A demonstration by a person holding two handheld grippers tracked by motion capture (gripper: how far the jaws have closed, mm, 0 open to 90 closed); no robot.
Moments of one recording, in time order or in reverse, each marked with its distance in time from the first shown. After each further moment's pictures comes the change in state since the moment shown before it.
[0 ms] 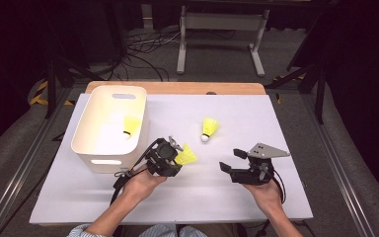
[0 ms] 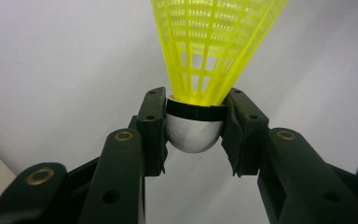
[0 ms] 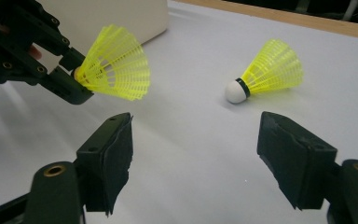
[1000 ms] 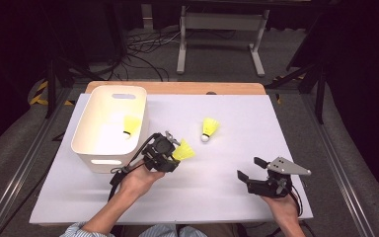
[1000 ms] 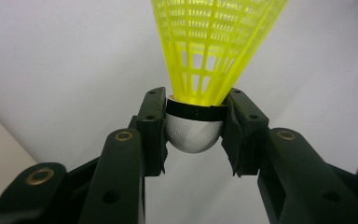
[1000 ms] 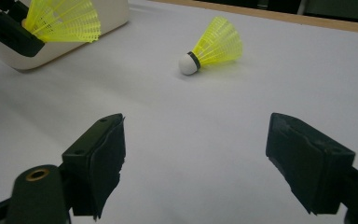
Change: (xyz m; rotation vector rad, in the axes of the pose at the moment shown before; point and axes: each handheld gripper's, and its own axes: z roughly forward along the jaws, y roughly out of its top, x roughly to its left) left arm 0.006 0.007 -0.017 -0.006 0.005 -0.030; right arm -0.013 -0.040 -0.033 -0.050 -0.120 0.027
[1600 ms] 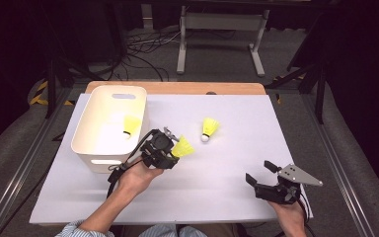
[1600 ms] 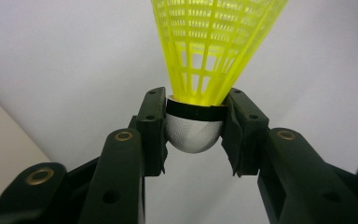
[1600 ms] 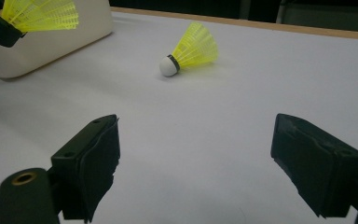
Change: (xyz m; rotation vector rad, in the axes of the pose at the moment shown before) left arm 0.003 0.006 -0.011 -0.011 -0.002 -0.007; right arm -0.009 -0.020 -0.018 -0.071 -0.066 0.031
